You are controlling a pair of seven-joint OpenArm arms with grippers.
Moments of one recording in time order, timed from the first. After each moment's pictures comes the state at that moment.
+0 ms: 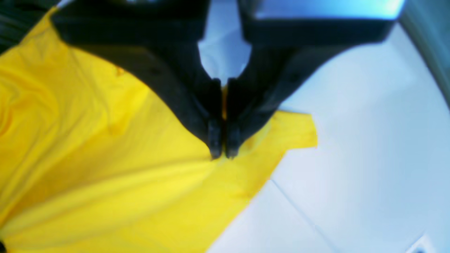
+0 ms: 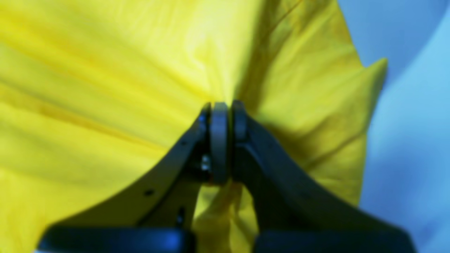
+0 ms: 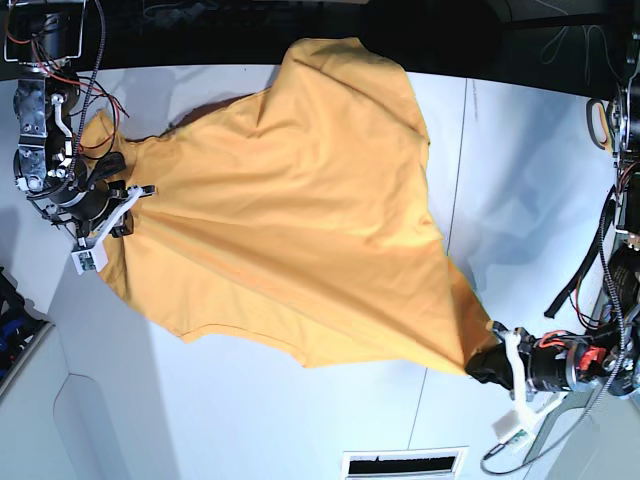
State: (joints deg) left arm -33.3 -31.0 14.2 68.6 -39.0 -38.4 55.2; right arm 2.1 18.0 4.3 72.8 11.2 22.4 -37.1
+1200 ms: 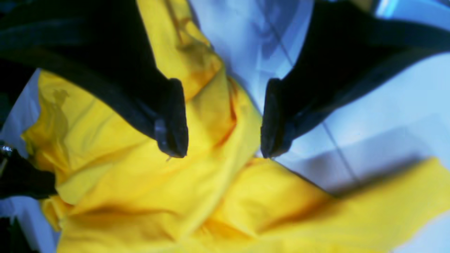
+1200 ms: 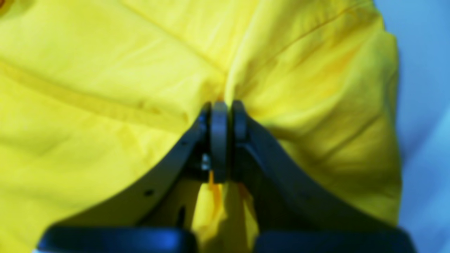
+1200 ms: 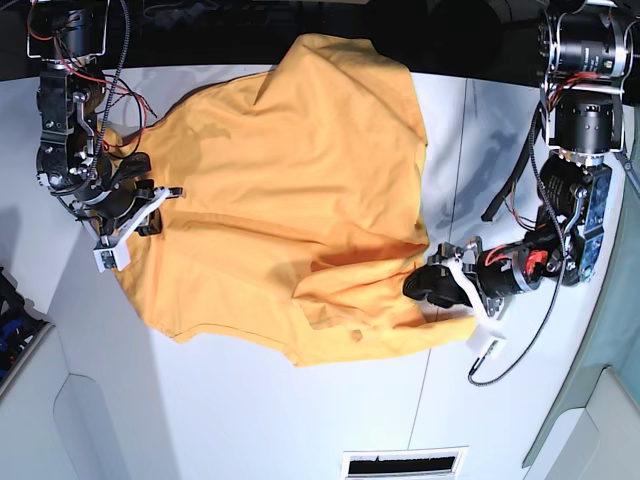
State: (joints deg) left arm -15.1 -18.3 -0.7 65.2 -38.5 -34.3 45.8; right arm 1.8 12.7 4.6 72.7 14.1 22.1 -37.4
